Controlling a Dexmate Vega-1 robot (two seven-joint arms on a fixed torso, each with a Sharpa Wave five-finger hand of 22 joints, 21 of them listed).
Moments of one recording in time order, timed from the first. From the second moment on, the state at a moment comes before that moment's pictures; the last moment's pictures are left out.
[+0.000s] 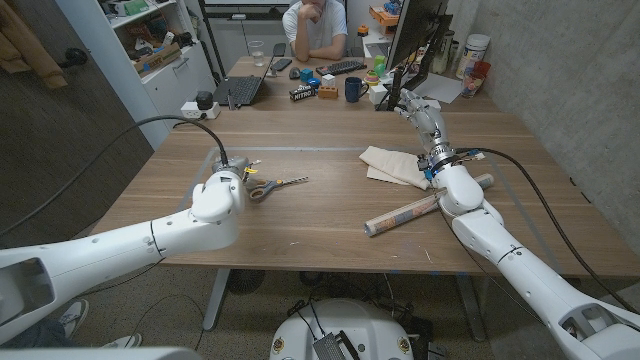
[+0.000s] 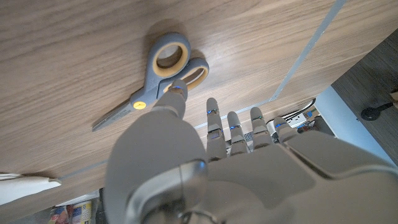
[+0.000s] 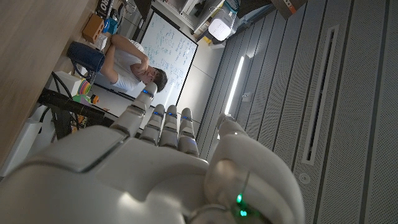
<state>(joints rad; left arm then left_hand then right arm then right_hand) 0.52 0.99 1.08 -2.12 0.52 1.24 -0.15 0.93 0.05 0.43 -0.15 0.17 0.46 0.07 0.23 0.19 -0.02 0.09 0.45 0.67 0.03 0.18 0.27 0.32 -0.17 0.21 0.20 0.19 -0.88 -0.49 -0.38 -1.49 0.38 0.48 -0.14 0.41 0.16 0.34 -0.03 0.18 0.23 0.09 0.20 0.19 0.20 0.11 0.20 0.19 0.11 0.05 0.22 0.26 0.36 0.01 0.19 0.17</state>
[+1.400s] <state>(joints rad) 0.58 0.96 1.01 -2.06 0.50 1.13 -0.16 0.93 0.06 0.42 -0.15 0.17 0.47 0.04 0.22 0.19 -0.02 0.08 0.44 0.67 0.03 0.18 0.27 0.32 -0.17 0.21 0.20 0.19 -0.87 -0.49 -0.37 -1.47 0.39 0.44 -0.18 0.40 0.16 0.33 -0.03 0.18 0.23 0.08 0.20 0.19 0.20 0.11 0.20 0.19 0.11 0.05 0.23 0.26 0.35 0.02 0.19 0.17</state>
